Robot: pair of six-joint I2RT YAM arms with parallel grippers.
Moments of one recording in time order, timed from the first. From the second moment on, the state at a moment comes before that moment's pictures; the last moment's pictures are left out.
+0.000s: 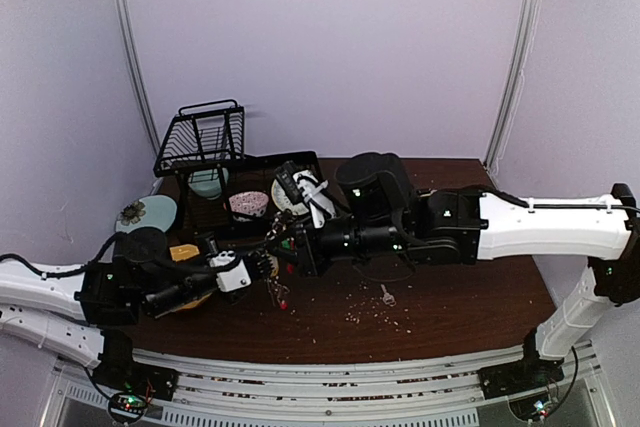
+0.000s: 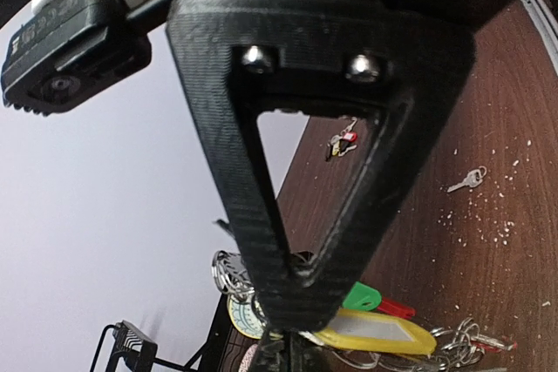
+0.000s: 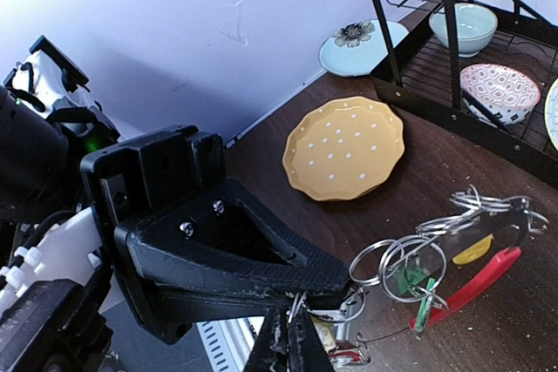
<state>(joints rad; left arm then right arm) -1.31 0.90 0.57 0.23 -0.42 0.82 1.25 1.58 1.38 -0.22 -0.05 0.47</state>
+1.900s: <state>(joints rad) -1.31 0.93 0.44 0.73 -0.34 0.49 1.31 1.50 1.42 -0.20 -0.37 0.28</state>
